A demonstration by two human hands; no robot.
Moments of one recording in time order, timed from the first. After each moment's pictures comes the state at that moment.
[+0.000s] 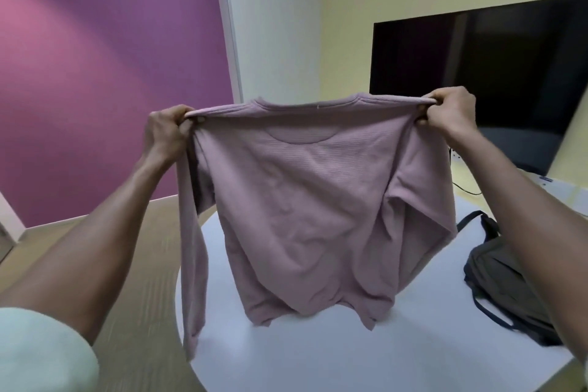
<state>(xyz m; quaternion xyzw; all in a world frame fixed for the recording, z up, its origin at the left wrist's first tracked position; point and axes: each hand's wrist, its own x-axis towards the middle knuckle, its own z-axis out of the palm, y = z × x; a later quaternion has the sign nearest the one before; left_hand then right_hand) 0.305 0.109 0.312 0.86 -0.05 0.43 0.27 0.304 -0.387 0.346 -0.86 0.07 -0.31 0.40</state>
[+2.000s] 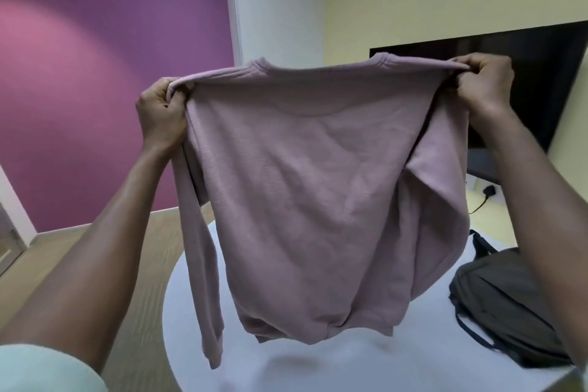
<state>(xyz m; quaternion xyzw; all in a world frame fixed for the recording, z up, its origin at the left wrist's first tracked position) 0.232 0.017 0.372 0.72 -0.08 0.53 0.43 0.281 -0.471 0.411 -0.75 -0.01 -0.45 0.48</state>
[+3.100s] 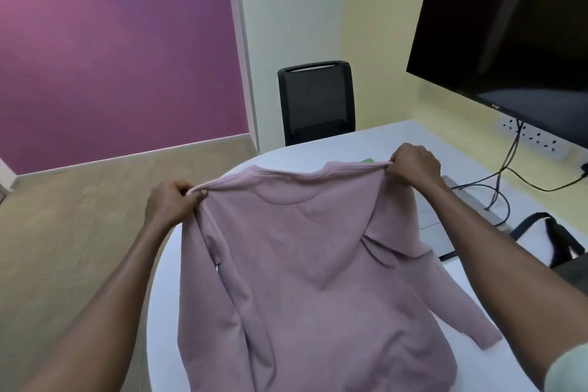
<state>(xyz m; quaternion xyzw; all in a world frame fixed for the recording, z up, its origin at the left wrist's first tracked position) 0.464 0.141 0.100 0.93 0.18 0.14 0.30 0.573 -0.321 0.143 -0.99 0.07 -0.07 0.12</state>
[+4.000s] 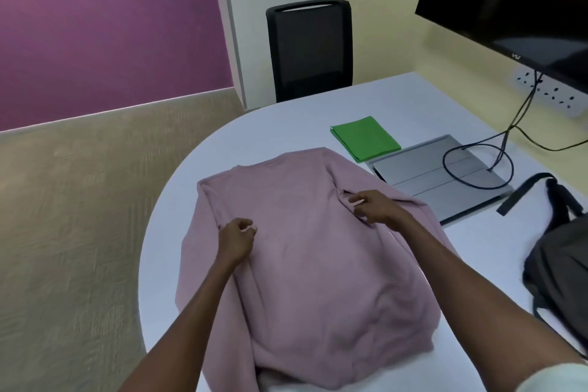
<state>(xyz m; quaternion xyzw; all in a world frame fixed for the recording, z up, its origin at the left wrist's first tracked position) 0.449 0.040 -0.072 0.85 0.22 -0.03 0.47 0.532 -0.281 -0.018 -0.88 0.07 0.24 0.41</state>
